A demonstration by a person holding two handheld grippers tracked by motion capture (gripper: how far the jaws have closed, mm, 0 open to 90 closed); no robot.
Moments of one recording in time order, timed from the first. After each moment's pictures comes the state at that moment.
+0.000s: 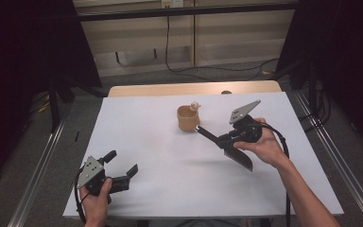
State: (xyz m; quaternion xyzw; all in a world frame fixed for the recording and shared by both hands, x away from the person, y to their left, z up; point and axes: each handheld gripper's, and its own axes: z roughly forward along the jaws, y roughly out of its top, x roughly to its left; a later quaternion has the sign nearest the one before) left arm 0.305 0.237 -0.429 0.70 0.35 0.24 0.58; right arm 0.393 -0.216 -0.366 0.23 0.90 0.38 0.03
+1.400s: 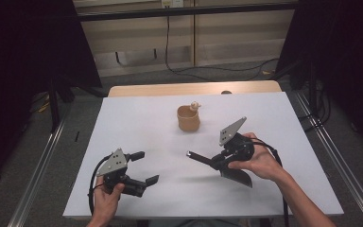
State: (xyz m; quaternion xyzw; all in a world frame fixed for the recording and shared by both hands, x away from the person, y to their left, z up) left arm 0.314 0.189 -0.400 0.80 0.22 0.10 0.55; right arm 0.359 -0.184 -0.381 0.16 0.93 0.34 -0.03
